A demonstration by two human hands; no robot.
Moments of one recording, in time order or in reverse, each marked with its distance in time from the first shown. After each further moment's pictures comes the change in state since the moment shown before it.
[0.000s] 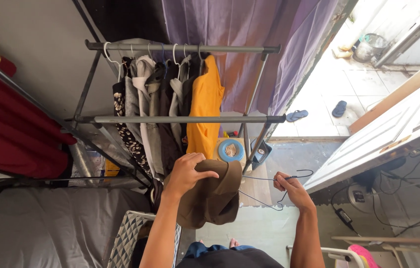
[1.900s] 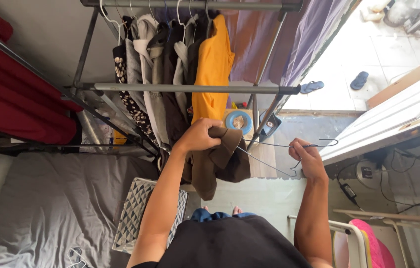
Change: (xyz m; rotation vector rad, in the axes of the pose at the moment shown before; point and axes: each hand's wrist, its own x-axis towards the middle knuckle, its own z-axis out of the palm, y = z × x) left_hand 0.033 -0.041 0.037 -0.247 -0.355 -0.324; right_hand 0.015 -0.012 -0.015 0.010 0.116 -0.130
